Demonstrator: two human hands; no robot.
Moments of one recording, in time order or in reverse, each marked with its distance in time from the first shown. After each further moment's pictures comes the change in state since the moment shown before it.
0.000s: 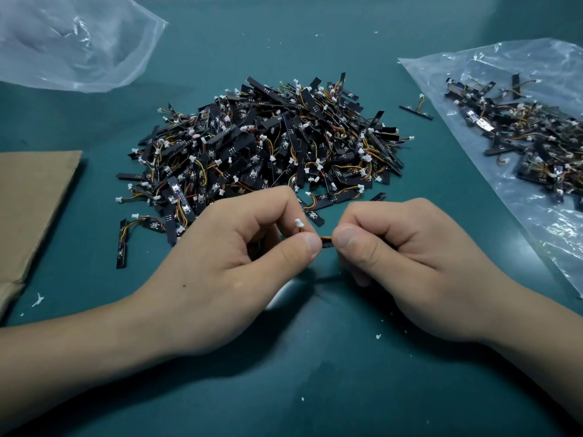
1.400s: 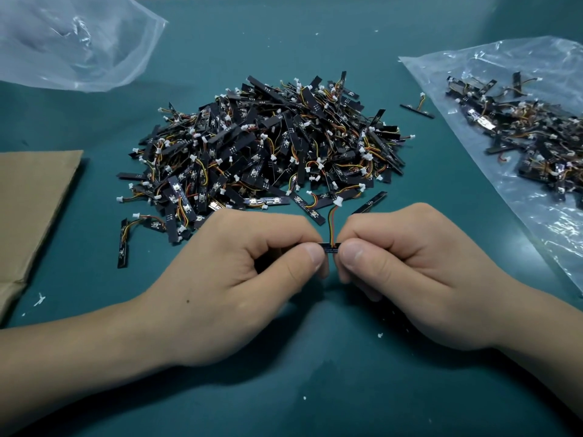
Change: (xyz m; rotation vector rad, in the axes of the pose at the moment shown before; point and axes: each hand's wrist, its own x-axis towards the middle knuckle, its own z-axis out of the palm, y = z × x) left_hand -0.004 0.017 0.006 0.052 -0.059 -0.004; right_hand -0.001 -0.005 -0.002 0.006 -0.061 -0.088
